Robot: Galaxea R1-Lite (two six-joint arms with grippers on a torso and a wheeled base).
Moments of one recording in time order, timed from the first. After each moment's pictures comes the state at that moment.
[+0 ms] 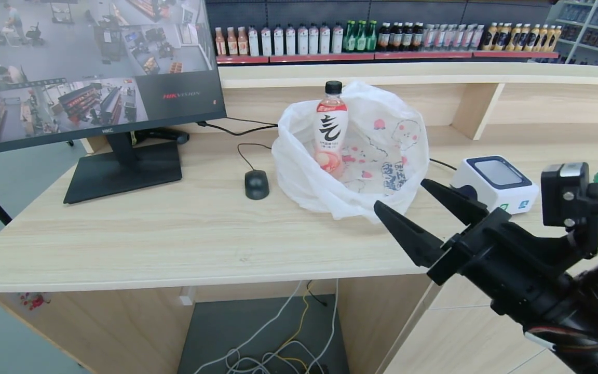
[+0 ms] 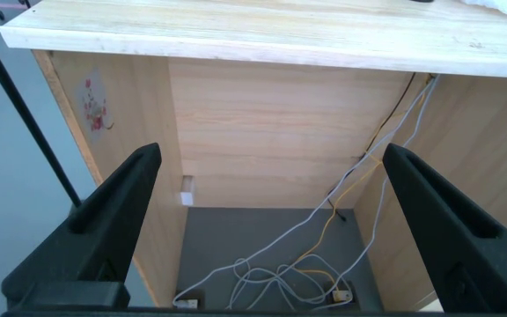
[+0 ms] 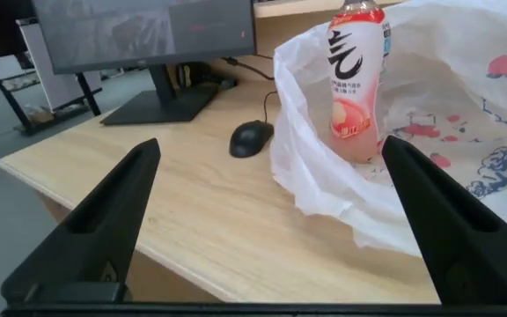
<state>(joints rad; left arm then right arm) 0.00 0.00 0.00 0.00 0.00 0.00 0.70 1.61 -0.33 -1.57 -0.05 0.05</state>
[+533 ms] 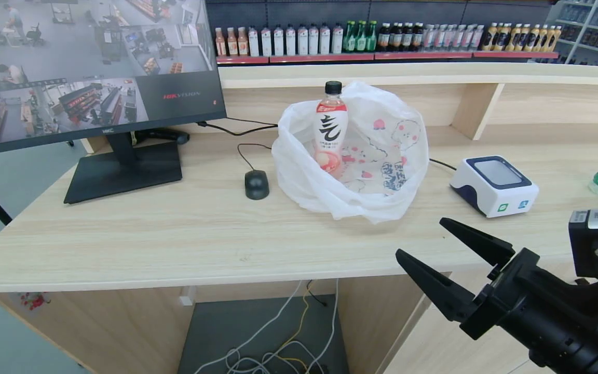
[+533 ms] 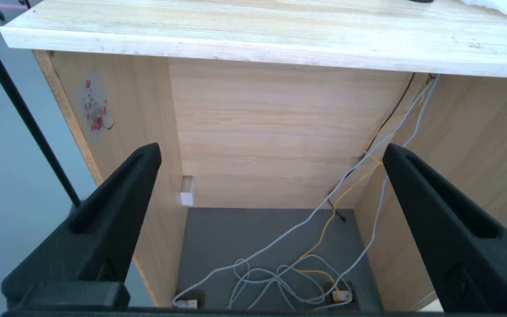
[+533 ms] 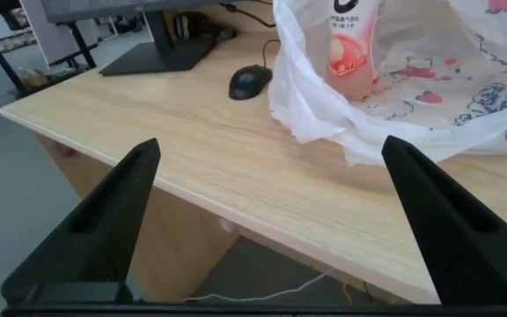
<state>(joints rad) 0.00 0.00 0.00 0.00 0.00 0.00 0.71 1.53 -0.15 -1.57 -0.06 0.05</state>
